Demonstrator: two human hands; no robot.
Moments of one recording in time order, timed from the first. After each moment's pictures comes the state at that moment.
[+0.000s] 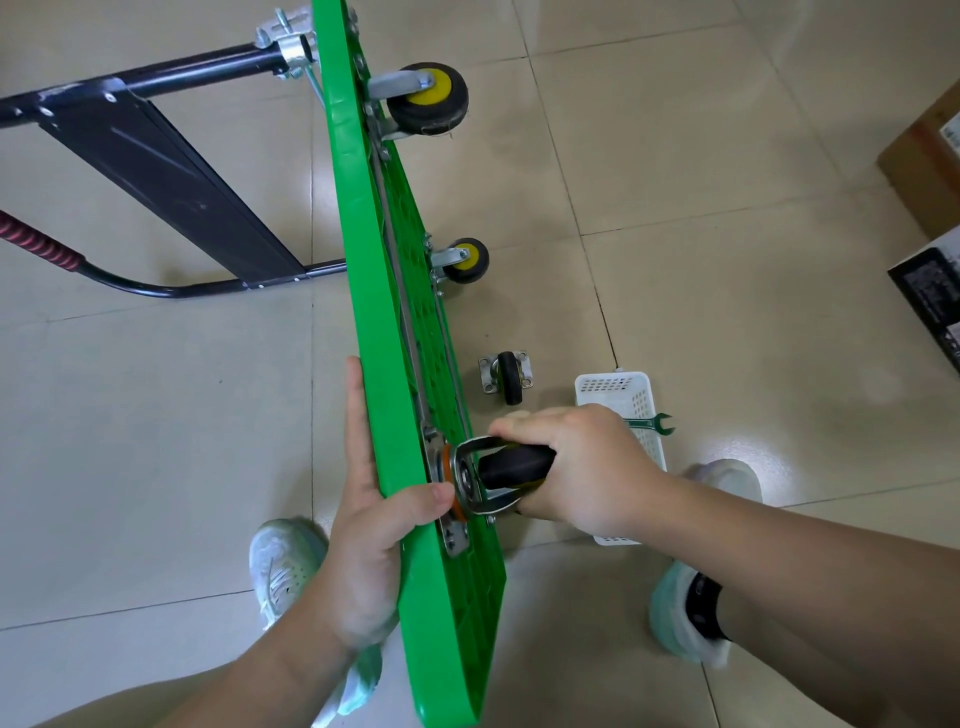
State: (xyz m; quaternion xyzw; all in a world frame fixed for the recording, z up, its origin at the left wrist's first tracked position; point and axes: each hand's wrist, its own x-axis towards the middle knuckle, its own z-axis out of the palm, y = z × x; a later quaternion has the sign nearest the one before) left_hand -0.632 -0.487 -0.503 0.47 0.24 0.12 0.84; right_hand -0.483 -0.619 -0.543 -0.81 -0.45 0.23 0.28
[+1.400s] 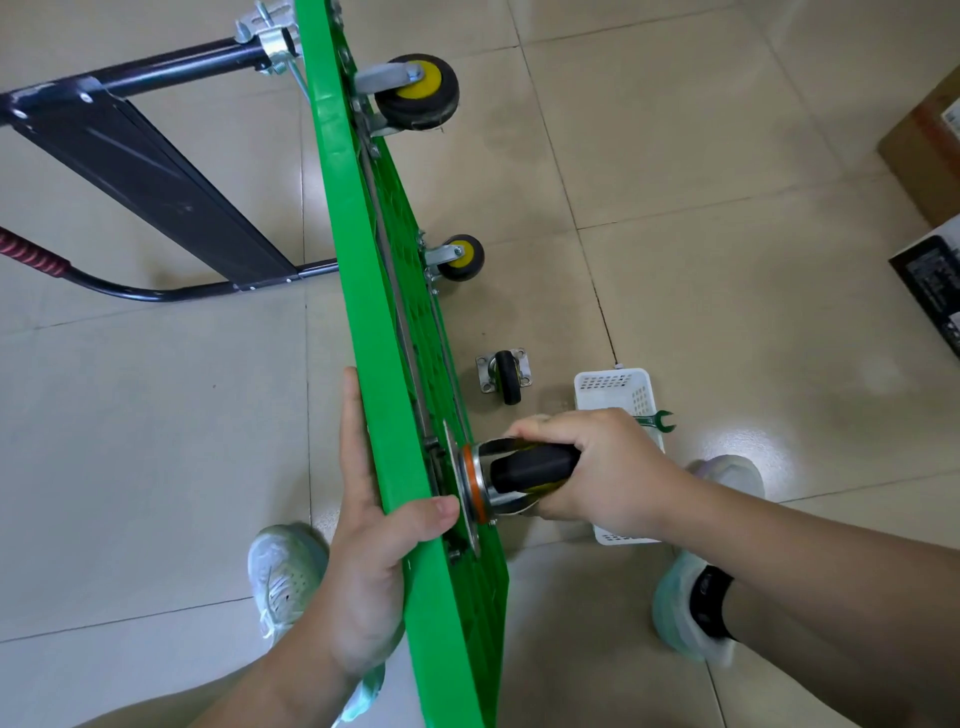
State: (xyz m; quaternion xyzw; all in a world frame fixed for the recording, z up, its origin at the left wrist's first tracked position) left_hand -0.627 -0.490 -0.500 0.50 0.25 0.12 0.82; right_hand -0.472 -0.631 -0.545 -0.76 -0.39 0.33 0.40
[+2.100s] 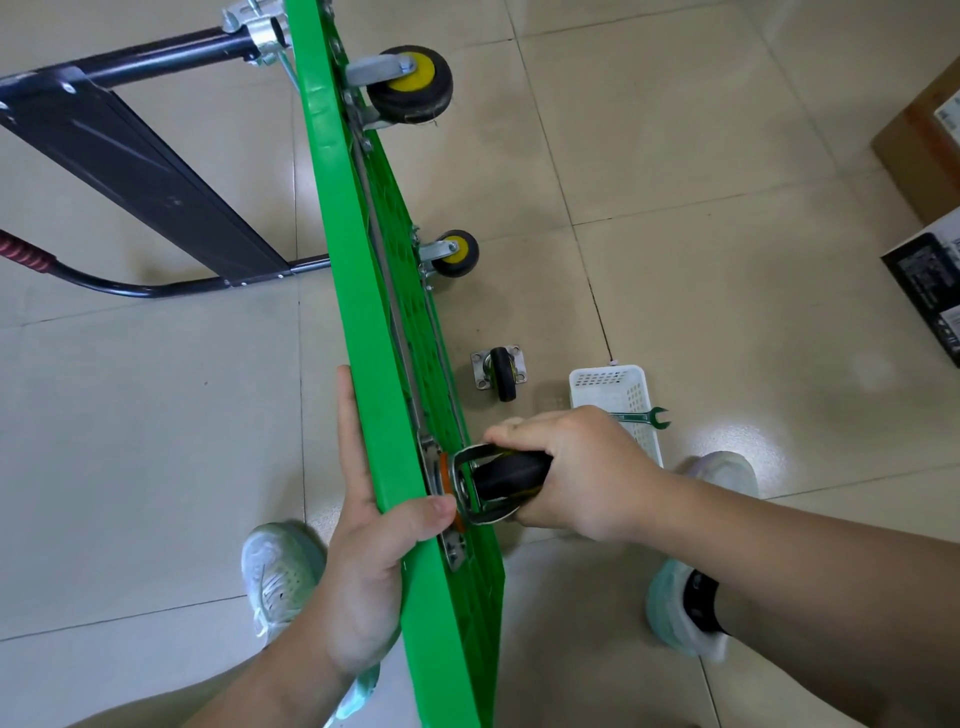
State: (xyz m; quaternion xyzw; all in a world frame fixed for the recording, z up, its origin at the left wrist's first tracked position) left_hand -0.627 -0.492 -0.506 0.49 0.24 0.12 0.83; right_hand -0.476 -0.620 -0.554 -0.80 -0.44 0.27 0.30
